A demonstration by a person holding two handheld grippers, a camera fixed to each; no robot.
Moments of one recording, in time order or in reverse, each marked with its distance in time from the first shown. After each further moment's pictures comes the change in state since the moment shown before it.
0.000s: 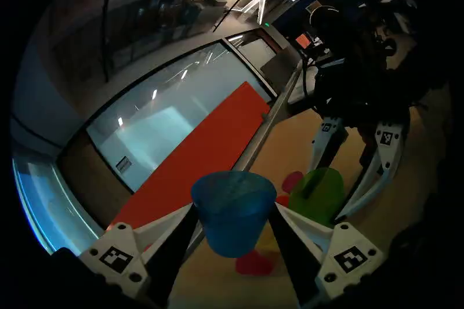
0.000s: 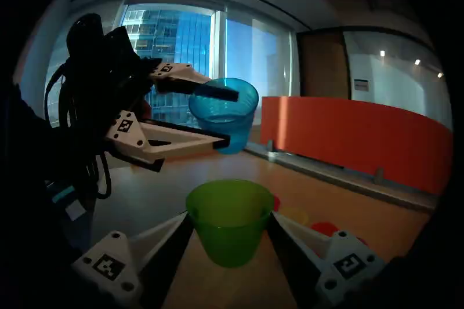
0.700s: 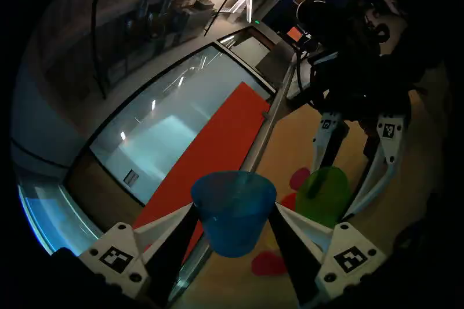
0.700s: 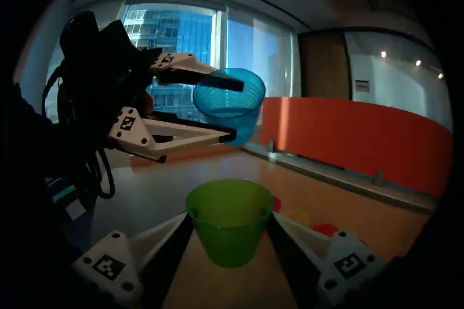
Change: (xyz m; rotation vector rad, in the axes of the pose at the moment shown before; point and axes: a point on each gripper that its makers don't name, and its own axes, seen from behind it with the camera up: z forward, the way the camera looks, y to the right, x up) left arm 0.008 -0.008 0.008 0.017 0.008 0.118; right arm 0.002 0.000 0.002 0.005 0.003 -0.004
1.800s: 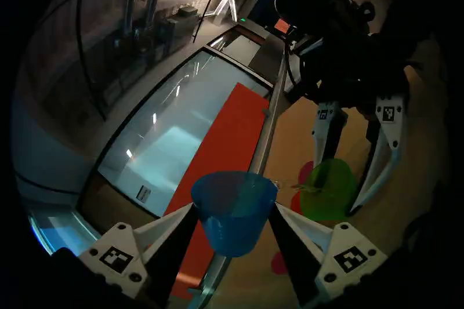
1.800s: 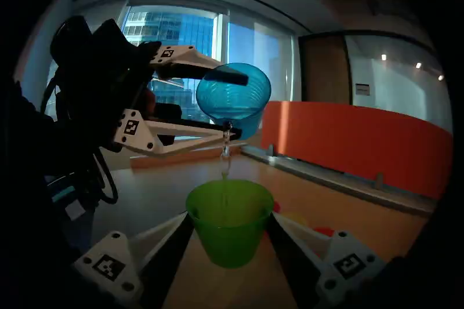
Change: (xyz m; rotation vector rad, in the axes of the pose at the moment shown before) left arm 0.015 -0.007 0.000 0.028 0.004 0.156; right arm 0.008 0.001 -0.002 0.000 0.017 -0.009
